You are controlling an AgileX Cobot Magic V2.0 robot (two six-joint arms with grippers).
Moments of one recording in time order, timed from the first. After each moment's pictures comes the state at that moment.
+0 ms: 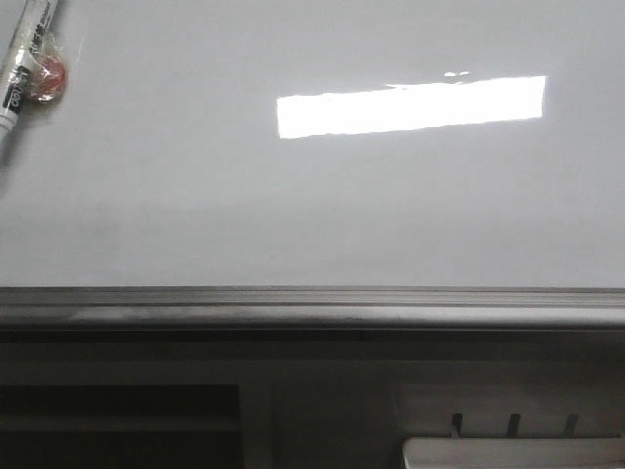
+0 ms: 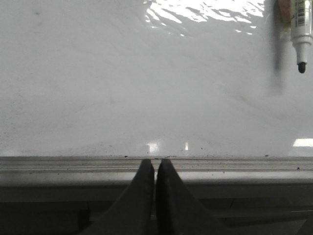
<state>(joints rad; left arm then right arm) -0.09 0.00 0.00 -0.13 0.33 0.07 0.18 -0.01 0.01 -0.18 0.32 0.17</state>
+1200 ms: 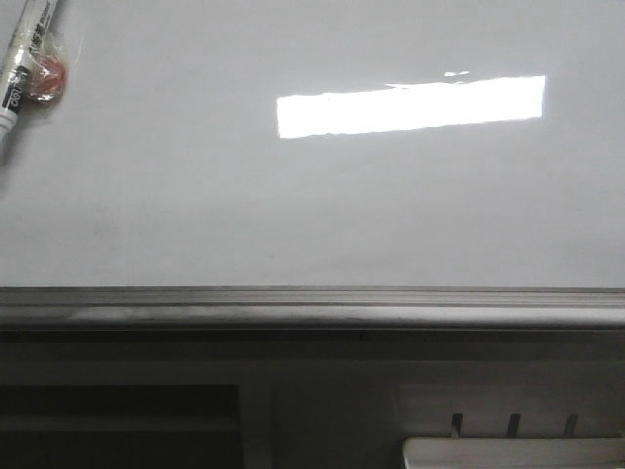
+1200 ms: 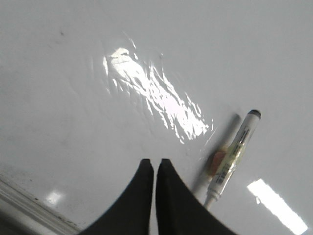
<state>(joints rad) -0.09 0.00 0.00 -0.94 0.08 0.07 0.18 -0.01 0.01 0.16 -0.04 0.18</state>
